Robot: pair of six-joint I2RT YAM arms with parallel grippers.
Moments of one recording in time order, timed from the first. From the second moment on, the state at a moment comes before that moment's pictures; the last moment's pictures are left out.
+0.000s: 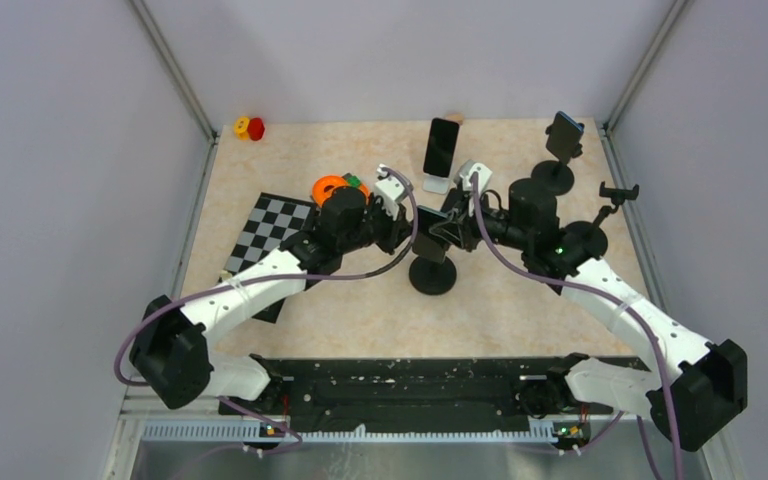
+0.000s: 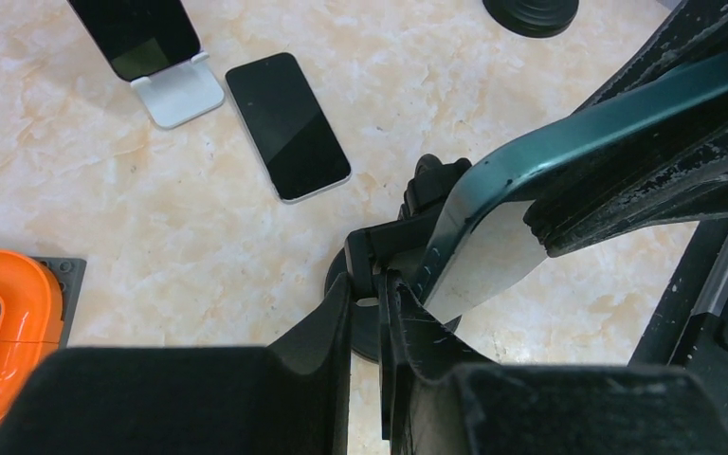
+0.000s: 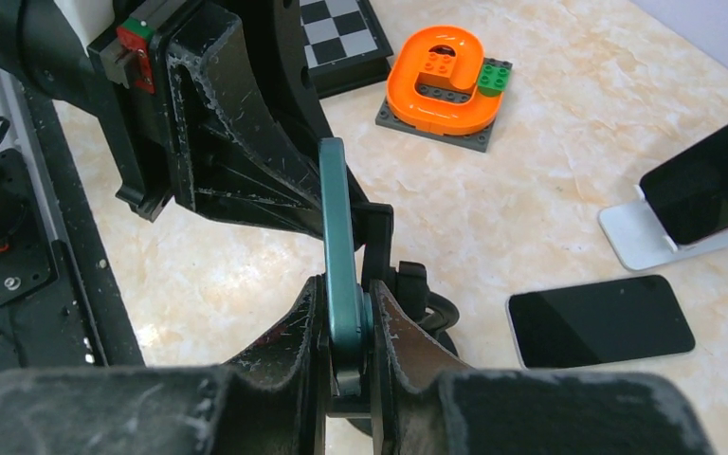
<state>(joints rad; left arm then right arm) -0.71 1.33 0.96 0.03 0.21 -0.05 0.55 1.10 0.91 -0.11 -0.46 -0.09</state>
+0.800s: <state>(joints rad) -0.73 1.37 1.00 0.03 0.16 -0.06 0.56 1.10 0.95 -0.17 -0.30 -0.01</state>
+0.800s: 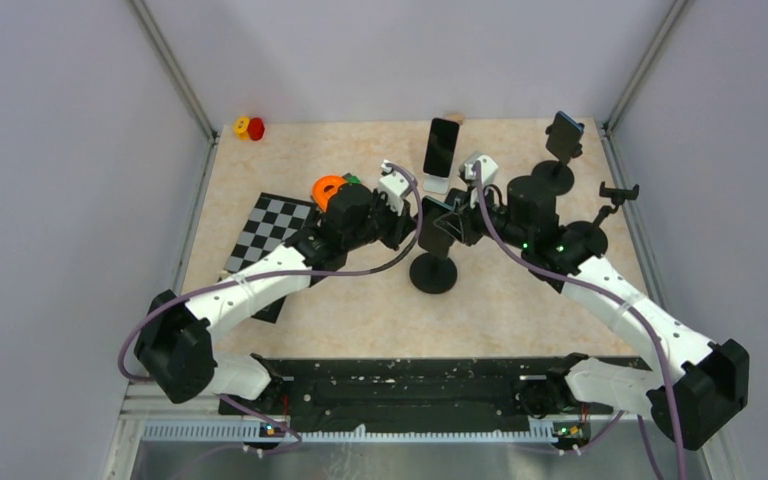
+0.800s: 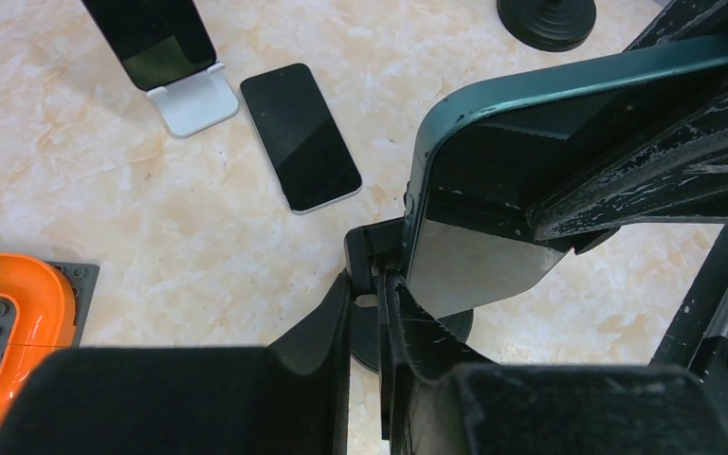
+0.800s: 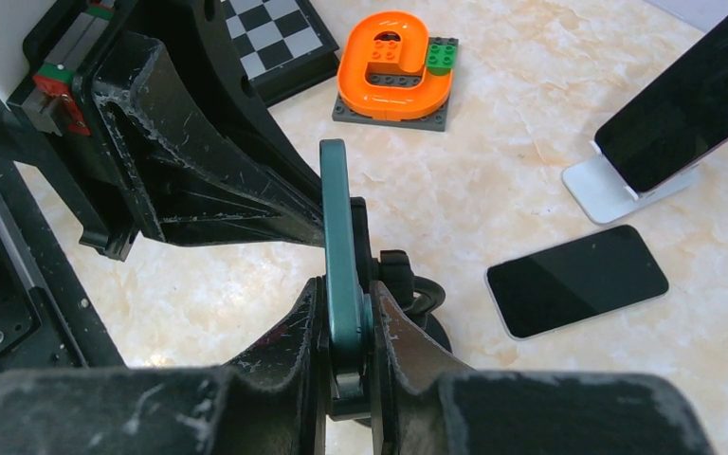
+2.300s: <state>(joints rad) -0.68 1.32 0.91 0.08 0.35 0.01 0.65 1.13 0.95 -0.15 -0.23 -0.04</state>
